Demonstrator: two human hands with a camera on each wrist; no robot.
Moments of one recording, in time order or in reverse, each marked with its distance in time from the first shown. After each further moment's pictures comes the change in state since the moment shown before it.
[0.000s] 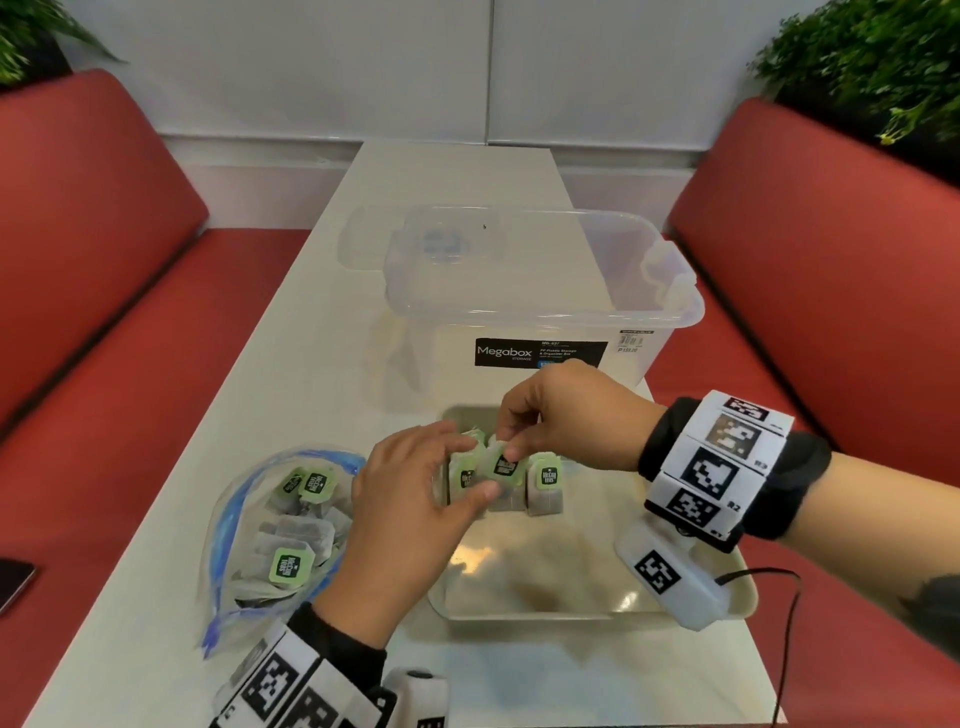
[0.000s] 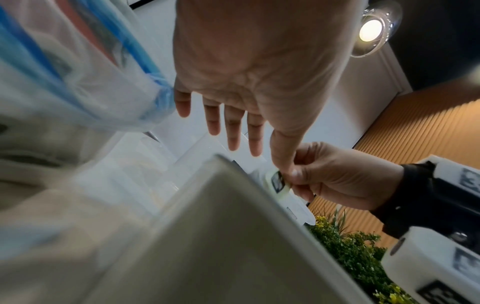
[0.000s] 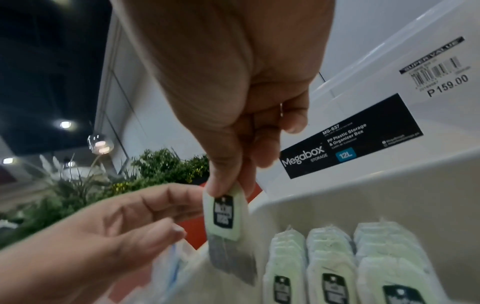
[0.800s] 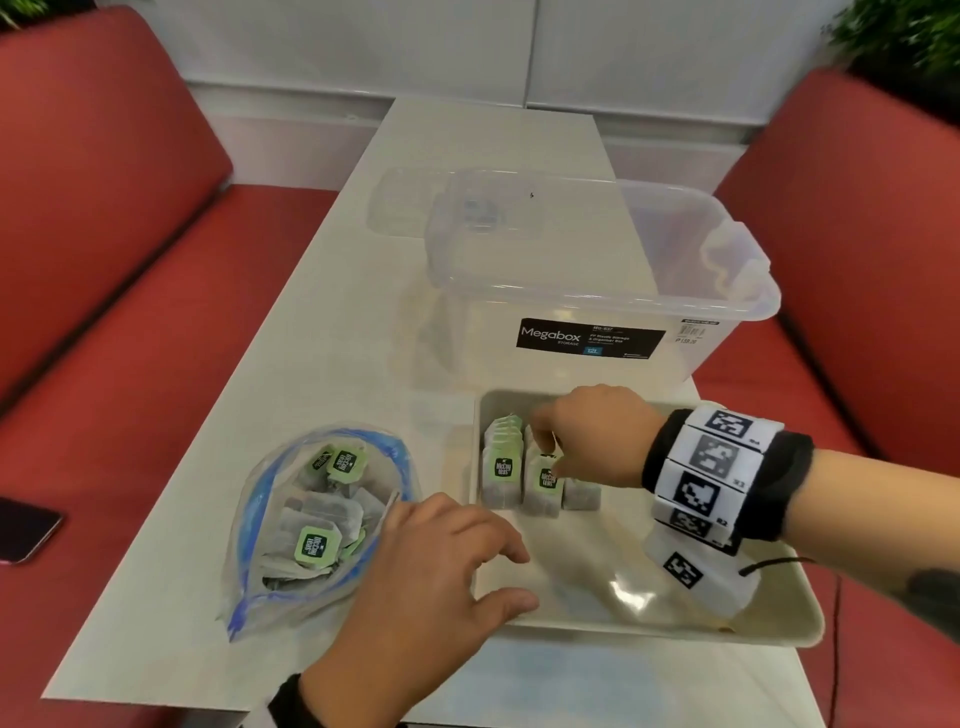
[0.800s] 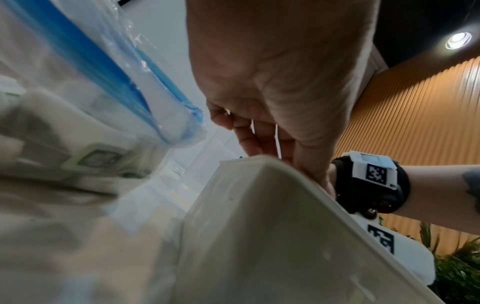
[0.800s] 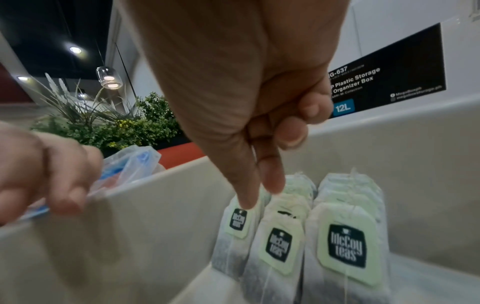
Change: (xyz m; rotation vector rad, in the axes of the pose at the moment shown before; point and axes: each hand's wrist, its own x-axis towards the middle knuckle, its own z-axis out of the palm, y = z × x) left_hand -0.041 -0.022 -0.003 0.189 -0.170 0.219; right_hand 0.033 0.015 0.039 -0.534 -0.242 0.046
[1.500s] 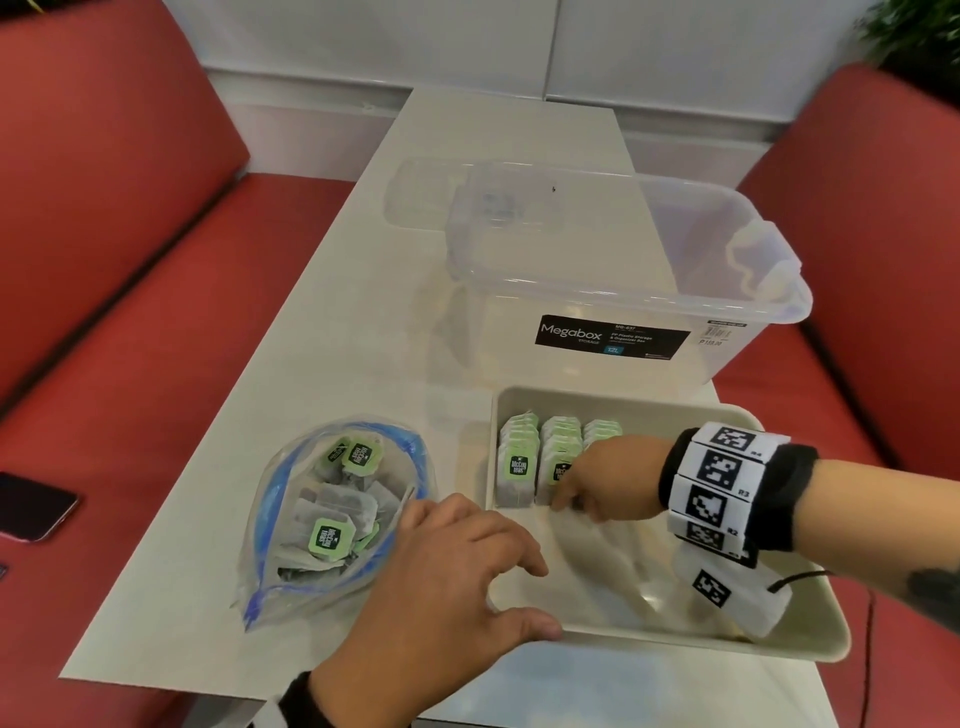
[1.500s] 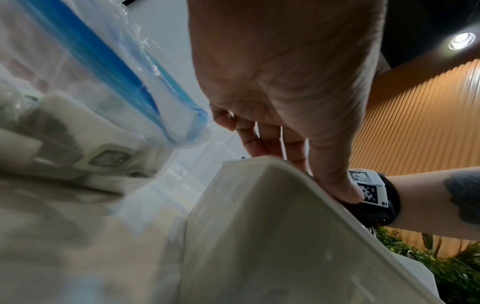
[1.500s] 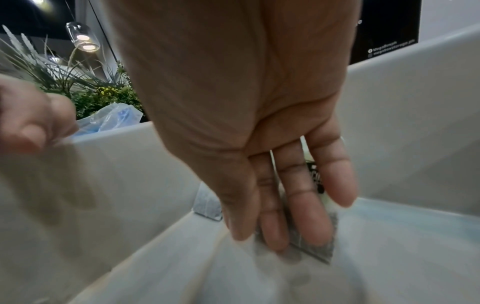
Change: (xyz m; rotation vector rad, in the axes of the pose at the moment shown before) left_hand -0.004 -0.001 -0.003 0.000 -0.047 0.048; right_hand 0.008 0.007 0.030 -0.056 -0.403 -0.206
